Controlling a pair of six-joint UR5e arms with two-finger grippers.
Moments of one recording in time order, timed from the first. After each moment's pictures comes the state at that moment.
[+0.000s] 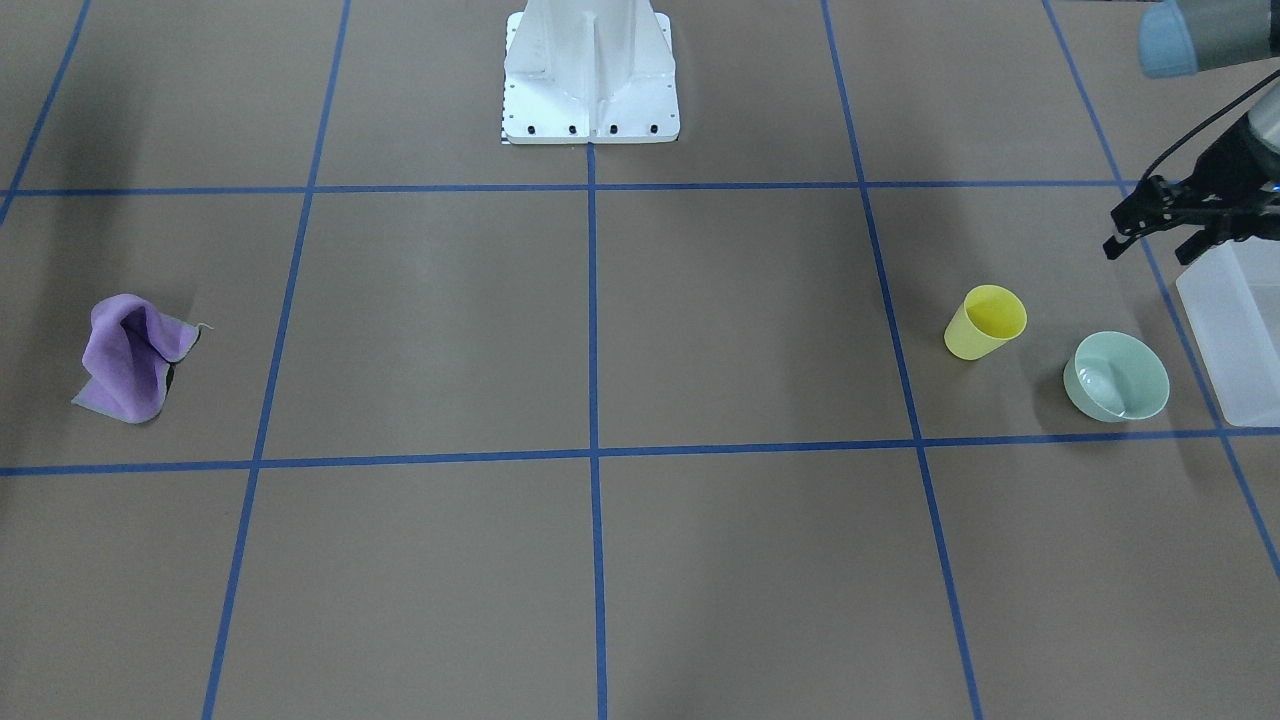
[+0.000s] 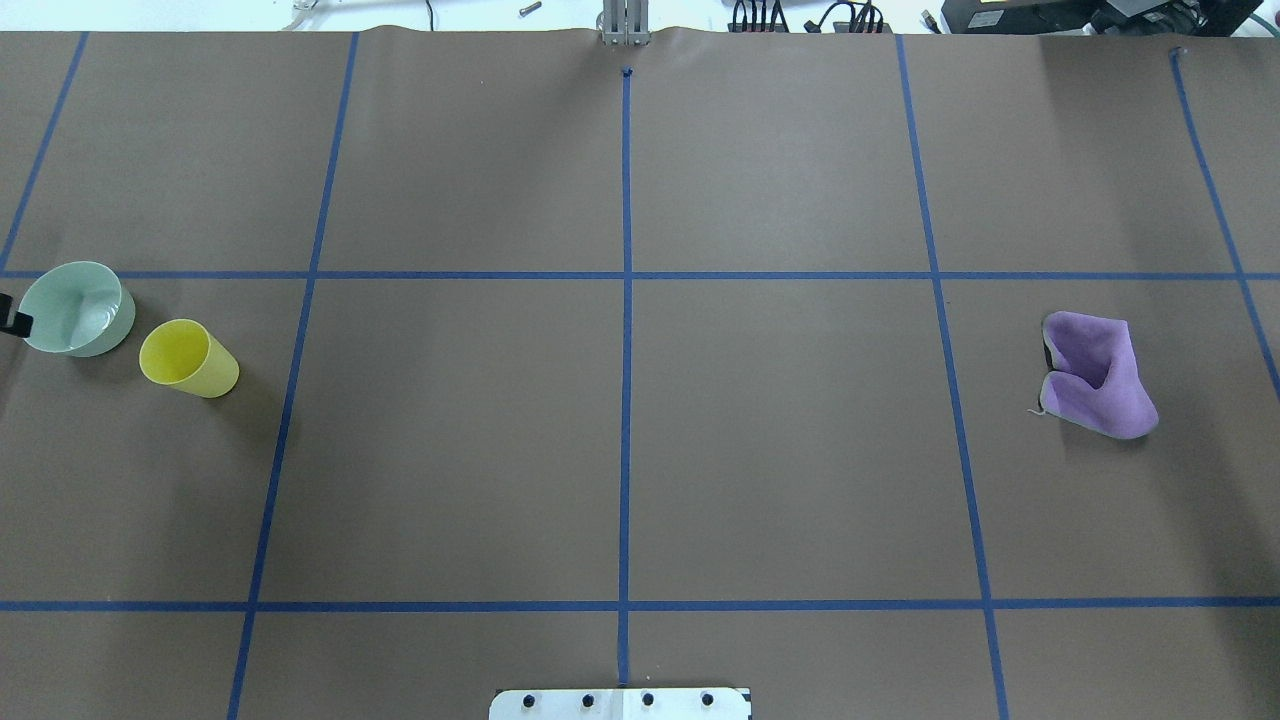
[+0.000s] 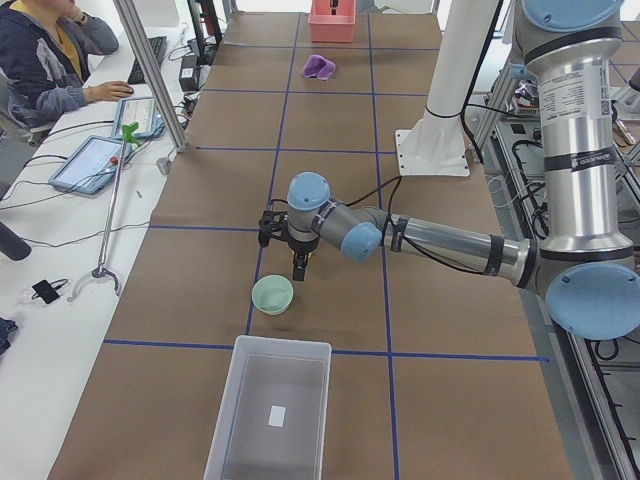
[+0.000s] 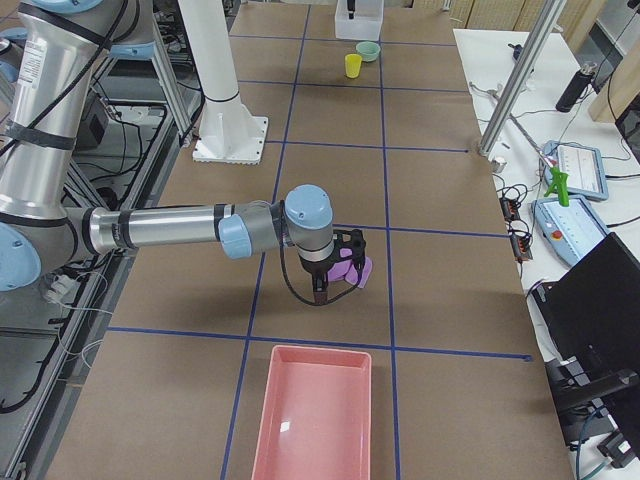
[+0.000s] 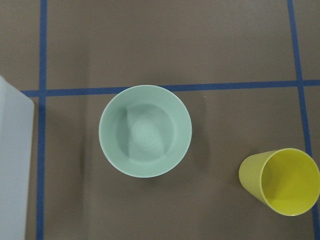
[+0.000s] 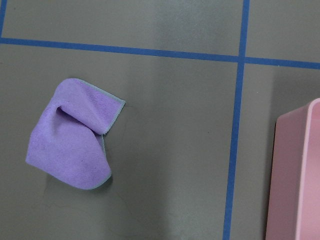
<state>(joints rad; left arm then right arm) -1.14 -1.45 -1.89 -1.95 -2.27 -0.66 1.43 -1.88 1.96 -1.38 2.37 0.20</state>
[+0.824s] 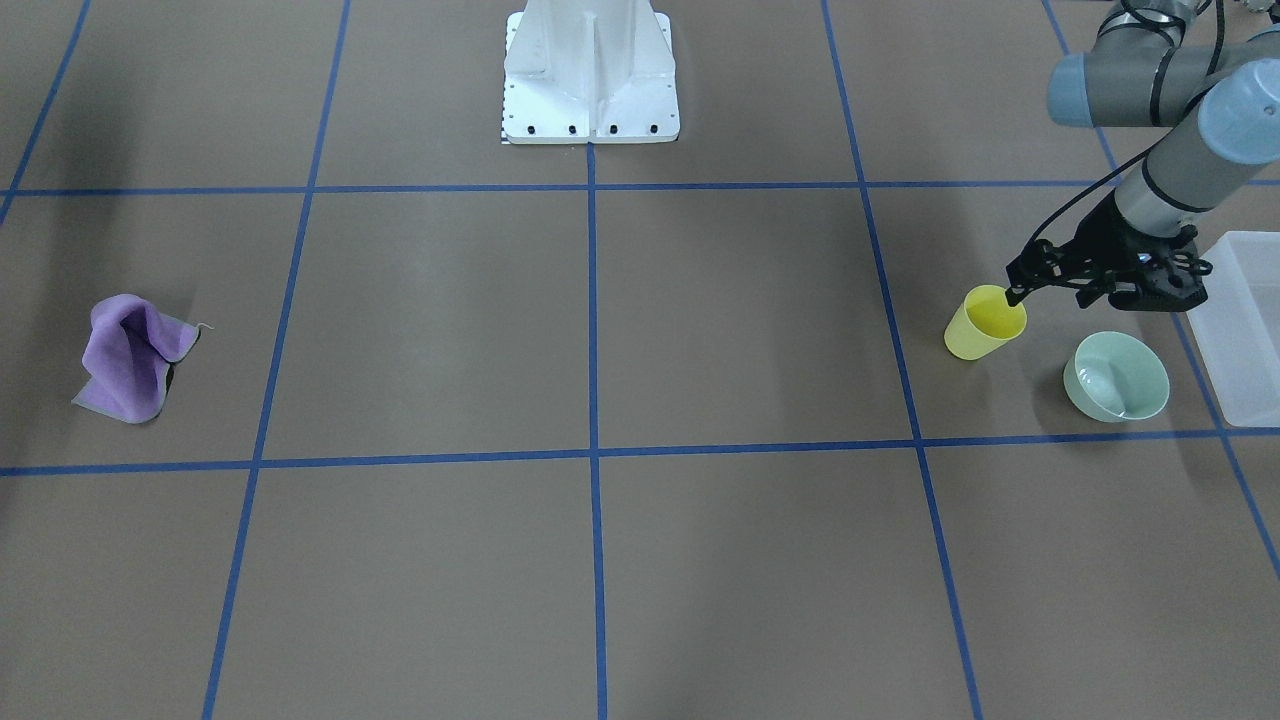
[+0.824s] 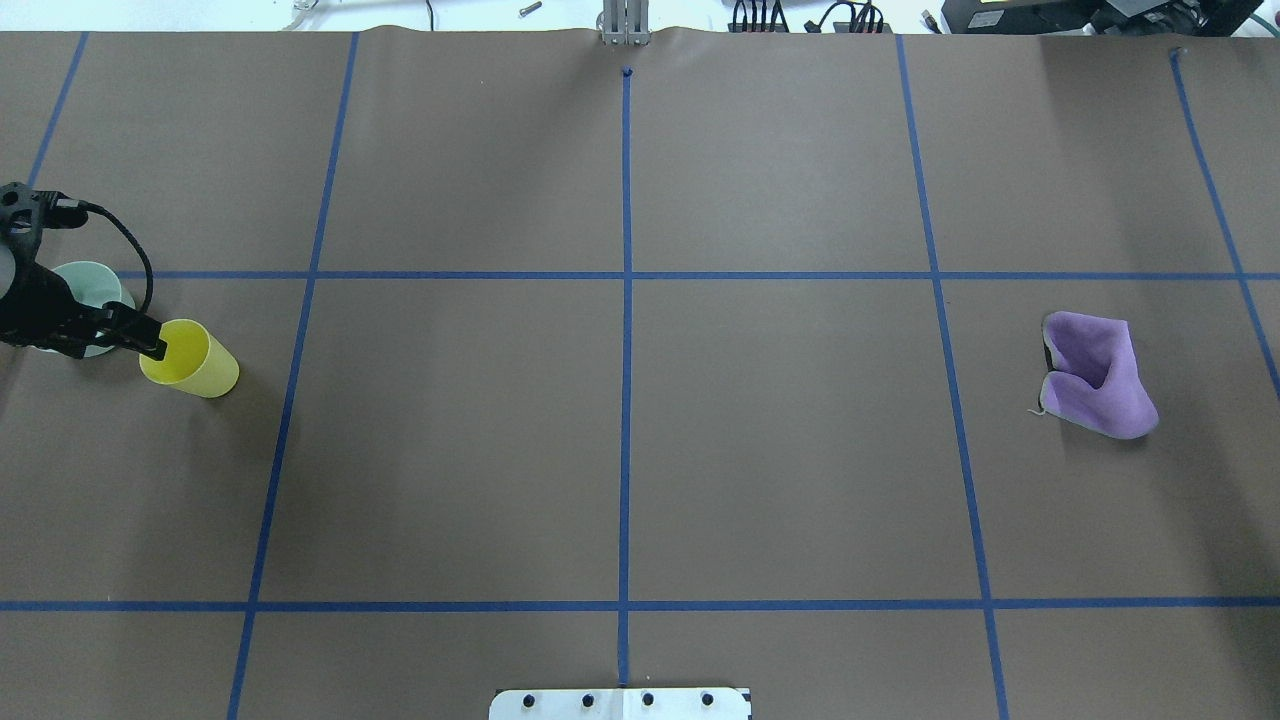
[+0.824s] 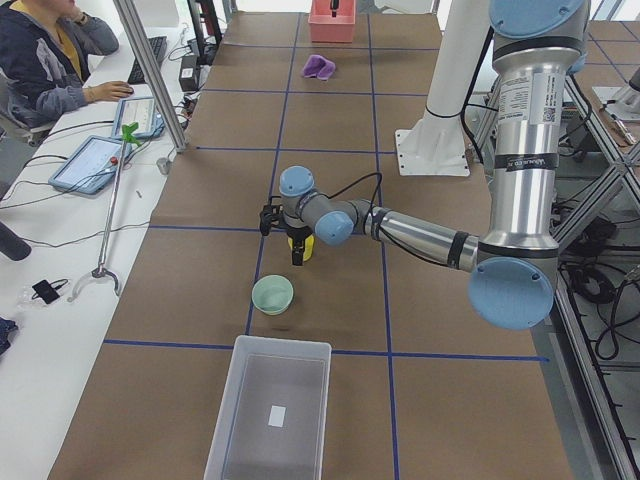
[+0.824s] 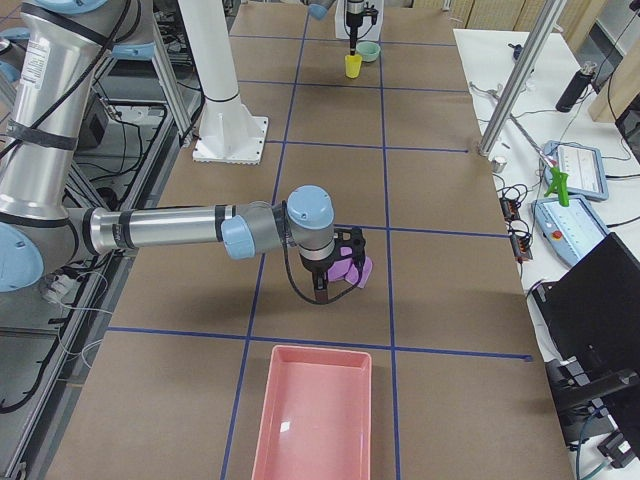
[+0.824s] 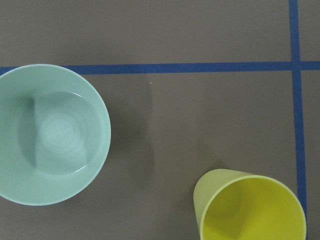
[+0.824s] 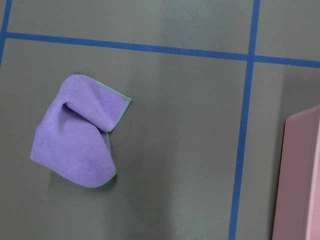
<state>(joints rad) -0.97 -1.58 -1.76 -1.95 -2.20 -0.78 1.41 -1.88 1.96 -1.37 2.38 0.20</state>
